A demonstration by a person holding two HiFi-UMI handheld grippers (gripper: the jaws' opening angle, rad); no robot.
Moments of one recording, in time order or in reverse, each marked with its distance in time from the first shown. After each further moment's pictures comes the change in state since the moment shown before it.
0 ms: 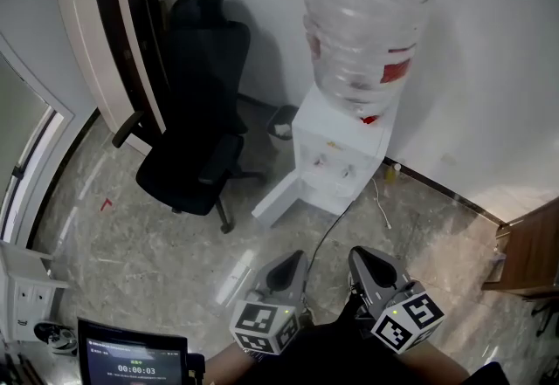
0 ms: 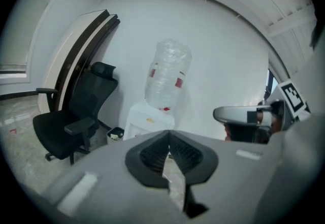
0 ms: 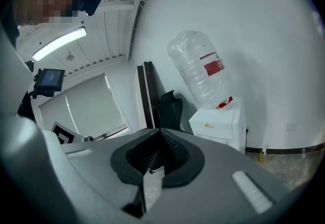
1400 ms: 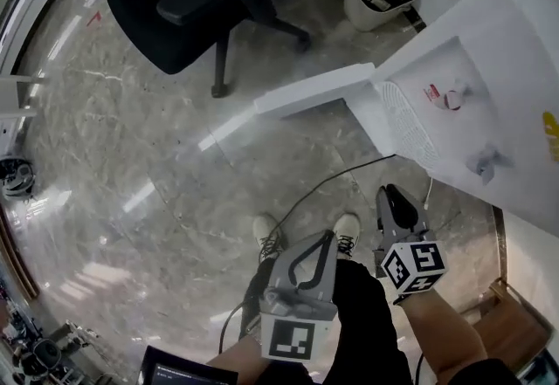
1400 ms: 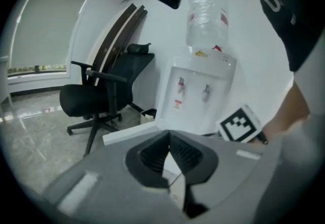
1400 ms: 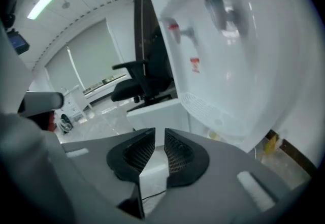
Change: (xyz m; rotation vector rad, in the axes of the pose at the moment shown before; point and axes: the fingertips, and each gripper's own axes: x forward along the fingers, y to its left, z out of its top) left arm 0.173 0.160 -0.253 -0.008 0.034 0.446; right arm 0.251 -0.281 -0.366 -0.191 0.511 0.087
